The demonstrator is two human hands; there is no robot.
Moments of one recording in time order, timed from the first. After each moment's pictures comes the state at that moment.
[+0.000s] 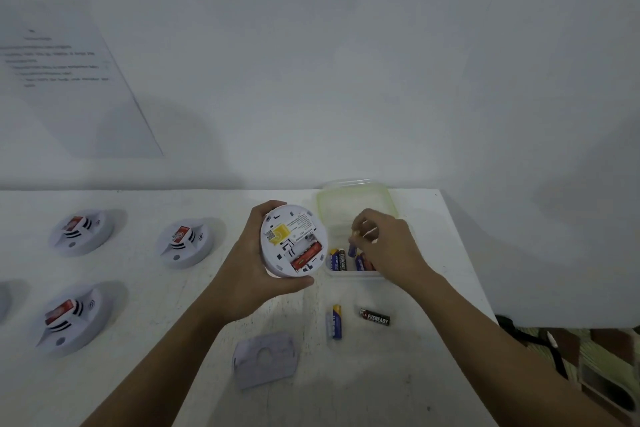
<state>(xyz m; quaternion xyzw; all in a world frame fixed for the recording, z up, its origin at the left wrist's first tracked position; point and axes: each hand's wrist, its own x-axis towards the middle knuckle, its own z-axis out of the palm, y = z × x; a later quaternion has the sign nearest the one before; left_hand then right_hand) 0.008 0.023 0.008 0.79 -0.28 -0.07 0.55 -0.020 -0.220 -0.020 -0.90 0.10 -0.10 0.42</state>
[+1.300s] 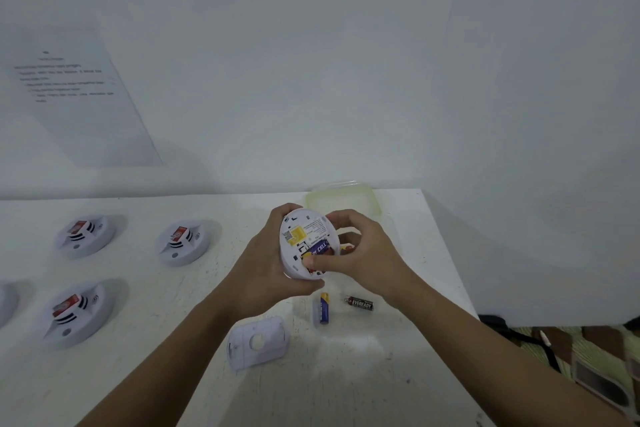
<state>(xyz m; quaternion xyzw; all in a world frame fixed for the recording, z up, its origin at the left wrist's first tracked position) -0.024 0.001 0.022 0.80 -0.34 -0.07 0.50 -0.079 -0.184 0.025 -0.79 0.06 -0.06 0.61</state>
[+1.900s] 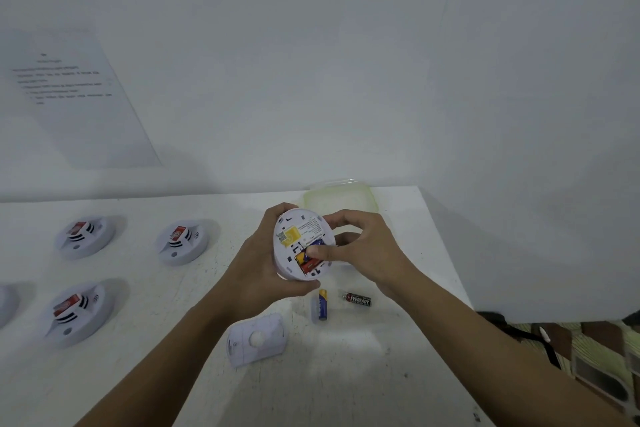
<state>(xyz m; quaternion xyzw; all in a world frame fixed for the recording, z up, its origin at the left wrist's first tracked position) -0.030 0.006 0.023 0.80 -0.34 -0.05 0.49 -0.082 -0.185 0.032 -0.75 0.06 -0.06 0.65</state>
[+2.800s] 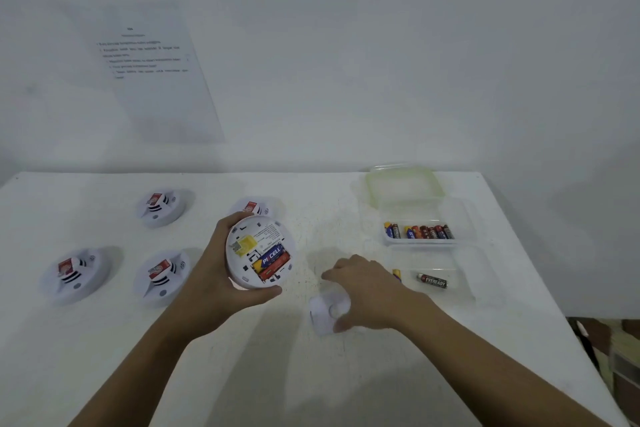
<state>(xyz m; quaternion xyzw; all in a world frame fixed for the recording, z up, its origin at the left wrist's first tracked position) -0.027 0.180 0.011 0.81 -0.24 -0.04 0.52 -0.069 -0.071 -0.026 -0.97 -0.12 0.17 0.12</state>
